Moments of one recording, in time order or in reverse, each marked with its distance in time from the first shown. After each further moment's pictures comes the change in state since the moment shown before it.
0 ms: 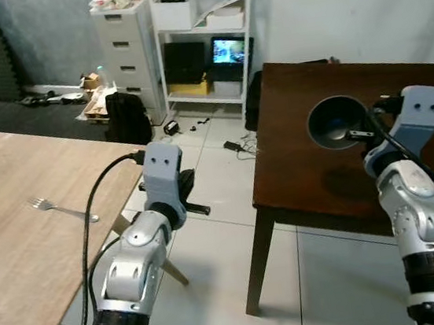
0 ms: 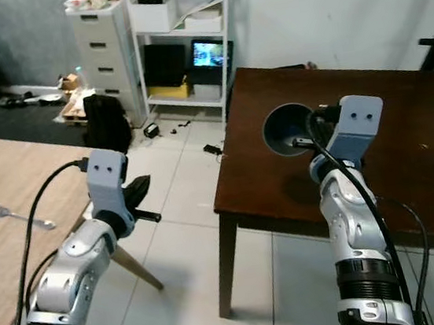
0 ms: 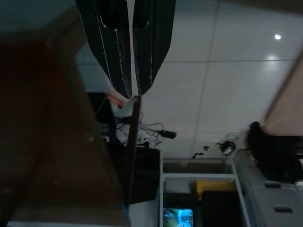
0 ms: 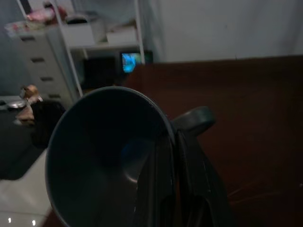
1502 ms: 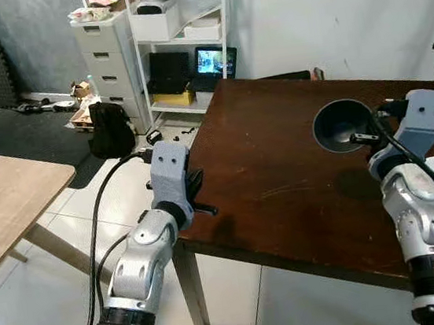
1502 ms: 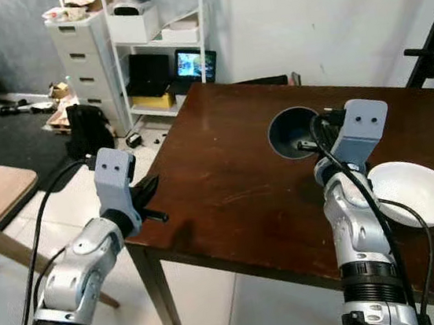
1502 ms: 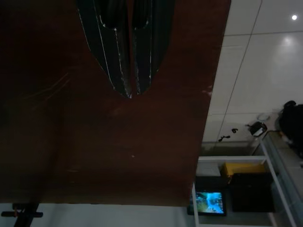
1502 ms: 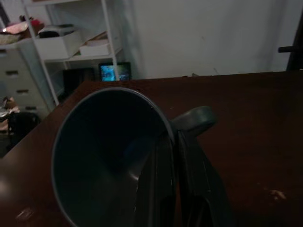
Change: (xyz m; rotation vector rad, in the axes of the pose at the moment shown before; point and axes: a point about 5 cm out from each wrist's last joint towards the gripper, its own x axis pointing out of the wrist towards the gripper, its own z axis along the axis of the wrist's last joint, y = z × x) left arm 0.002 -0.005 0.004 -0.001 -0.017 -0.023; right arm -0.001 -0.003 0.000 -0.007 -0.009 -0.011
